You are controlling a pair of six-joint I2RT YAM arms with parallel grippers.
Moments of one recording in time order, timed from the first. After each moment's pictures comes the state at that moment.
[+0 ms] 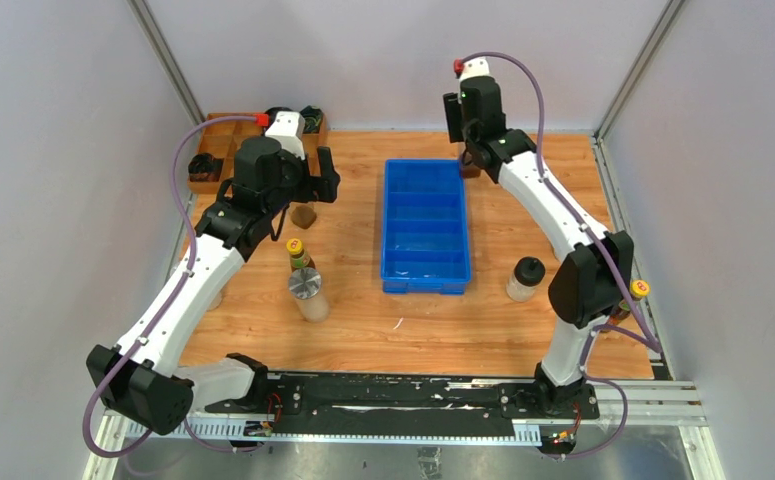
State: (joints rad) left arm -0.38 1.19 1.23 -0.39 -0.08 -0.20; right arm 0.42 1.78 1.77 -0.35 0.42 -0.08
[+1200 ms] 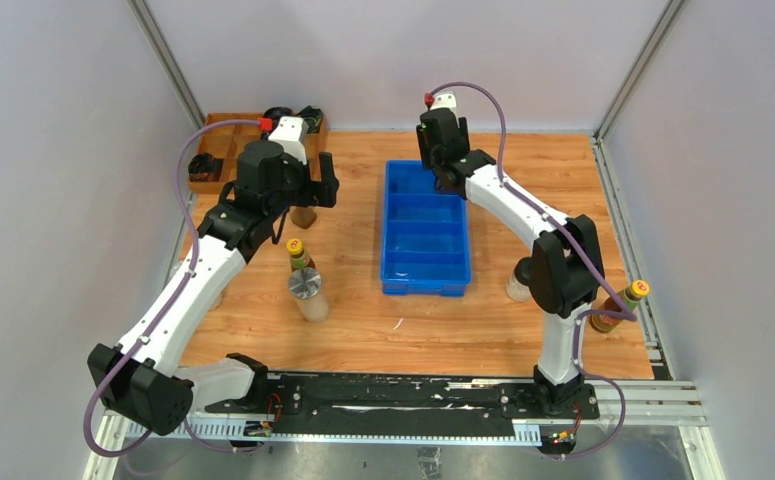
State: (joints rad) left arm -0.38 1.18 1.20 -0.40 -0.09 -0.17; right arm 0.54 1.93 1.71 -0.30 0.51 0.06
